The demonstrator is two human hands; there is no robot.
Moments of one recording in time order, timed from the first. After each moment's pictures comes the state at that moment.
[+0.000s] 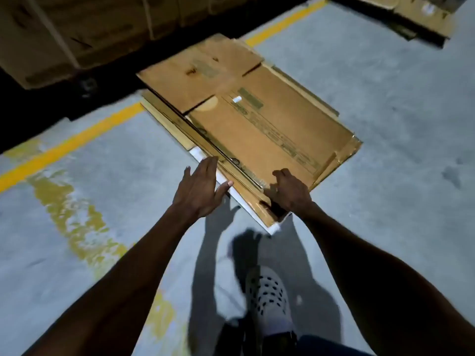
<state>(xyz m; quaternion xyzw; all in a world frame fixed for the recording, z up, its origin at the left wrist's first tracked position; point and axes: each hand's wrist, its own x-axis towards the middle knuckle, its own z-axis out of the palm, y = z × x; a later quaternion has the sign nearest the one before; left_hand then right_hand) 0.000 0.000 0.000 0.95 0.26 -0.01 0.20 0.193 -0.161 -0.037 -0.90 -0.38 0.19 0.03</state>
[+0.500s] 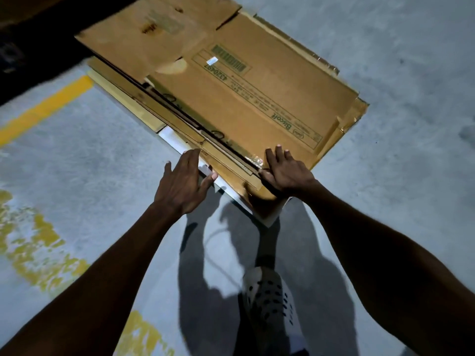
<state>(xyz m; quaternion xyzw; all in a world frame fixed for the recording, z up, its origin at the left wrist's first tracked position) 0.045 0.018 -0.110 0.94 0.26 -0.05 0.22 0.255 -0.167 -0.144 -0.88 -0.44 0.17 -0.06</state>
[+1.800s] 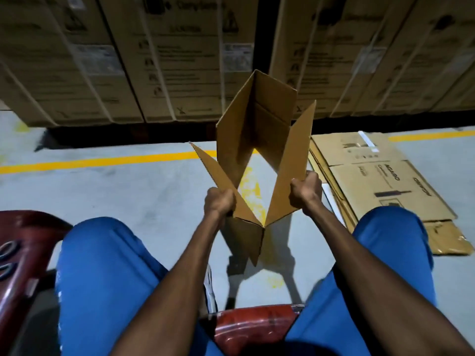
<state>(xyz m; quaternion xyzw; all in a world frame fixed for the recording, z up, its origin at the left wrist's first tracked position) -0.448 -0.124 0.208 0.39 0.68 0.31 0.53 -0.231 -0.129 0.221 -0.82 -0.36 0.25 0.37</state>
